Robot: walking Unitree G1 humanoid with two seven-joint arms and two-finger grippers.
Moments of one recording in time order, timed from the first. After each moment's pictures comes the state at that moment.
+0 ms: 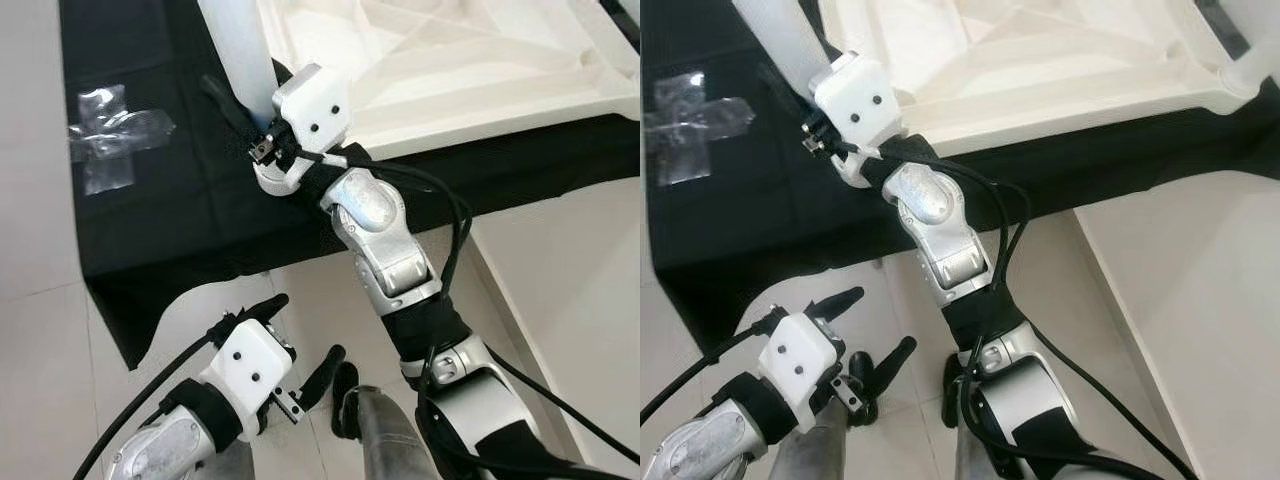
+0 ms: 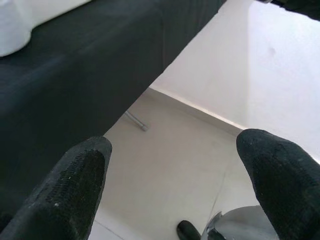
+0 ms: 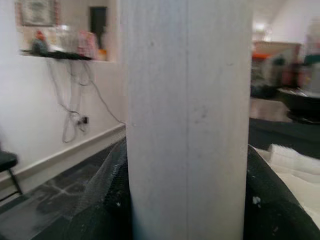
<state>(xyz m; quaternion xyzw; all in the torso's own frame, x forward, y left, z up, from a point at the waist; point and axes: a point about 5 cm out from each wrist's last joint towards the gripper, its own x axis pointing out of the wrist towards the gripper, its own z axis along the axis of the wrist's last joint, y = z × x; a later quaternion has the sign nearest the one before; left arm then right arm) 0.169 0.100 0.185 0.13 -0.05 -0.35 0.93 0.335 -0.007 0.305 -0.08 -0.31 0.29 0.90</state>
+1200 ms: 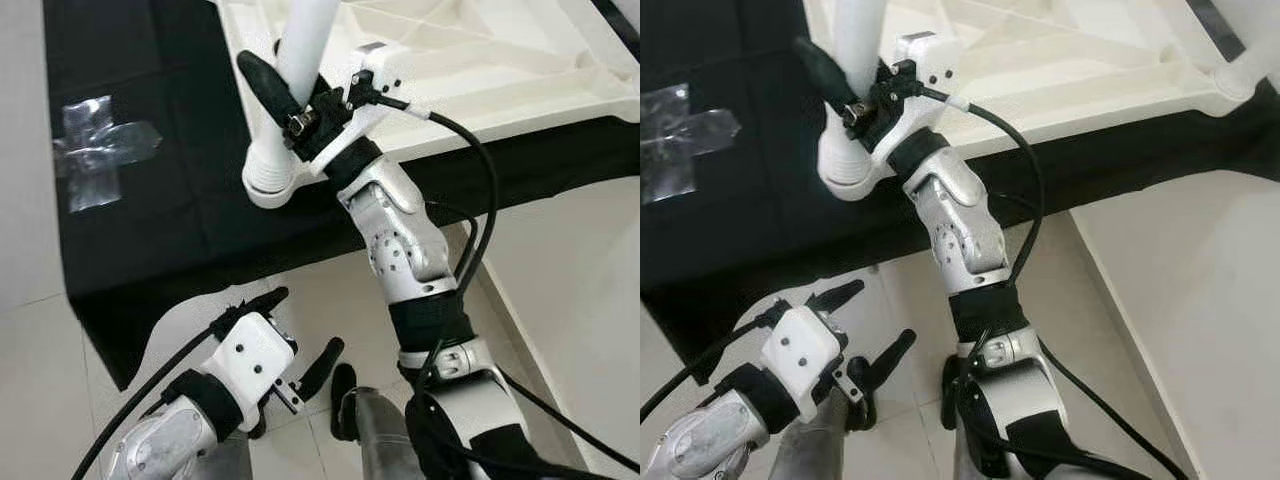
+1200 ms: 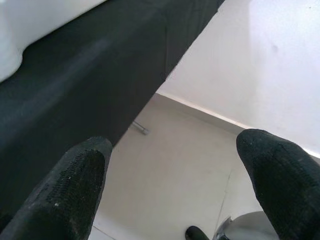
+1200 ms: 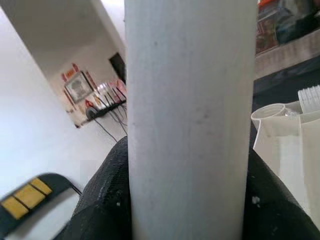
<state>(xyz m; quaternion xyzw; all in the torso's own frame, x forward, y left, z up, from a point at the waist) 0.178 0.100 0.190 0.15 -0.07 -0.34 0.93 0.340 -0.033 0.321 0.18 -0.26 0.42 0.85</state>
